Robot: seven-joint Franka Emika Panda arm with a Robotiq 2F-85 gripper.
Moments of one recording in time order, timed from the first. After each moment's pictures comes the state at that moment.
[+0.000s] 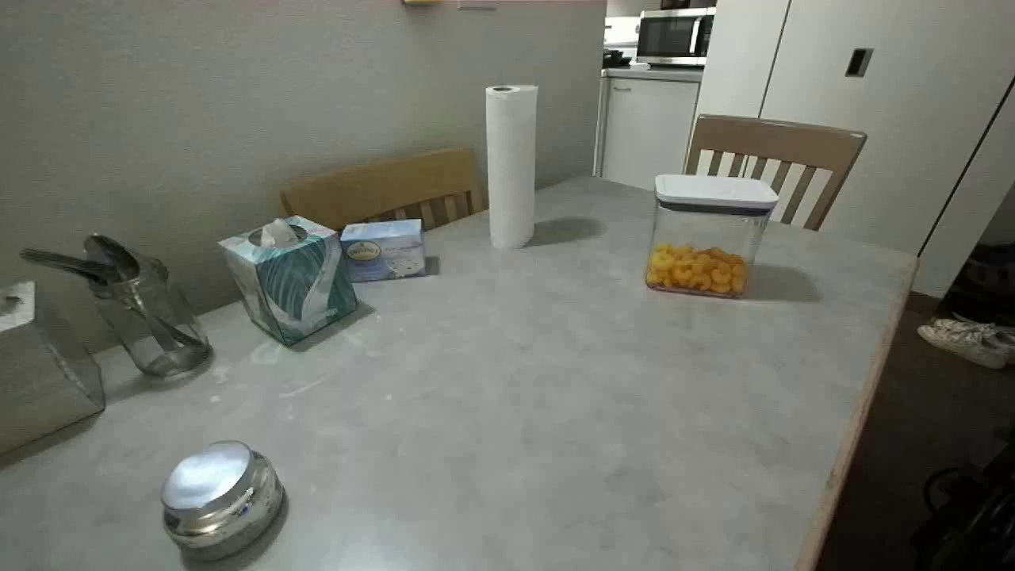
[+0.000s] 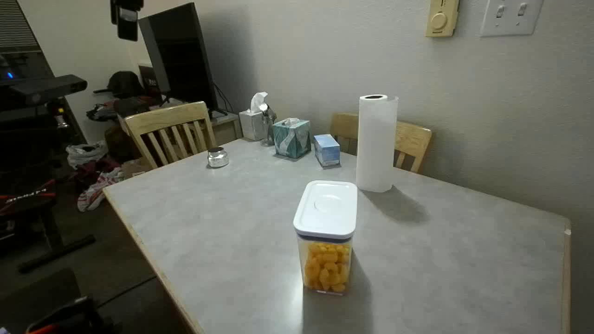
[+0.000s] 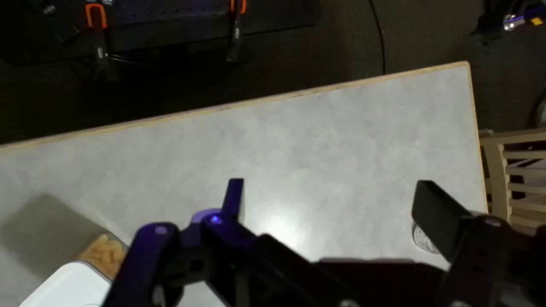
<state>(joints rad) -0.01 -0.29 -0.07 -1.97 0.25 1.45 0.09</state>
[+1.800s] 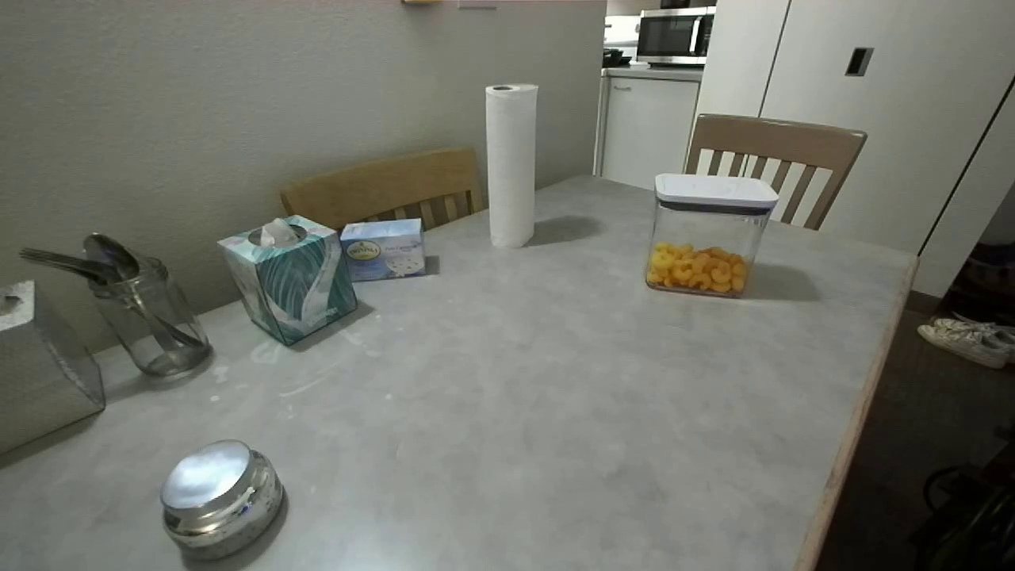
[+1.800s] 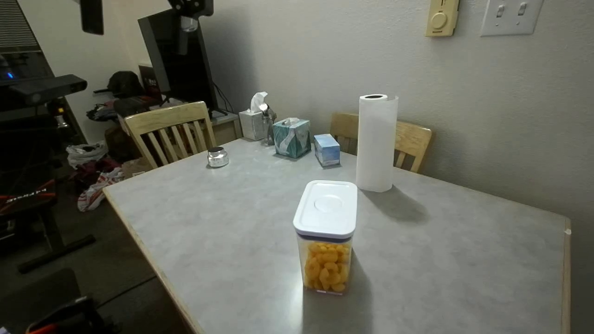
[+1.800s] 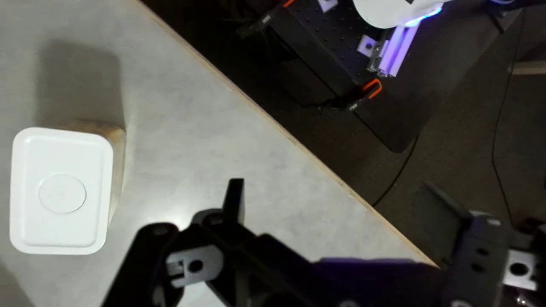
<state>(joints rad) -0.01 -0.30 -0.22 -1.98 0.00 1.42 -0.97</state>
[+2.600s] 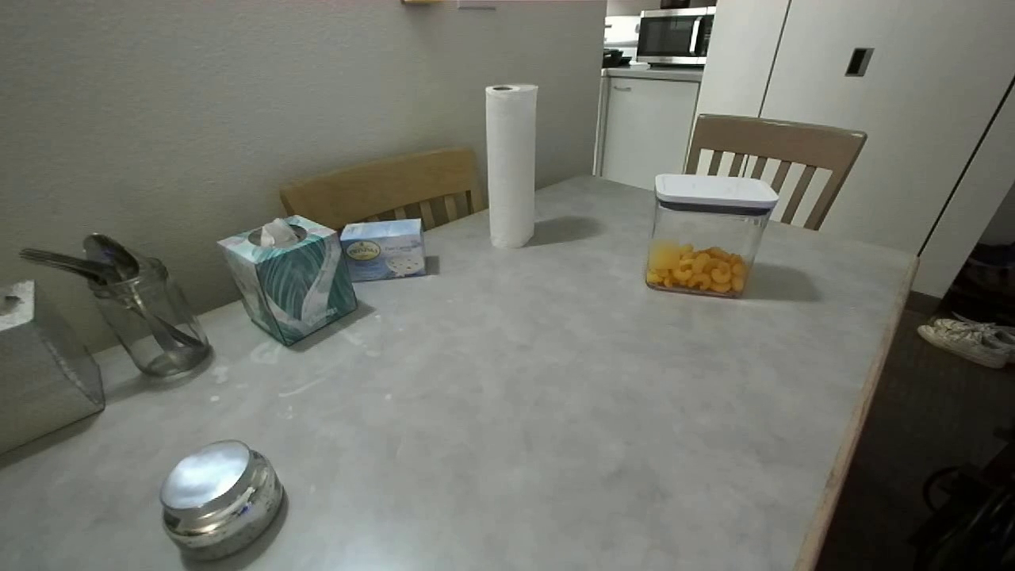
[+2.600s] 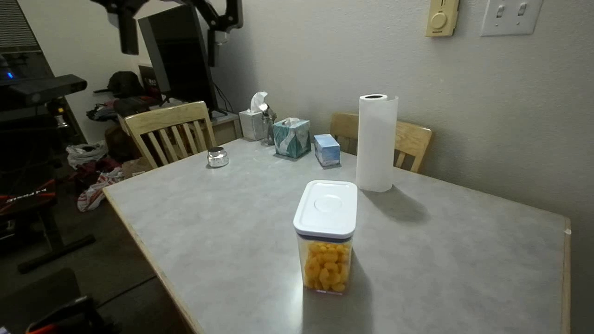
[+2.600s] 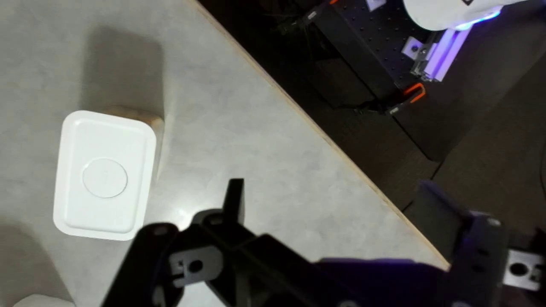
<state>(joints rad) -0.02 -0.26 -0.23 -2.00 -0.05 1.54 -1.03</state>
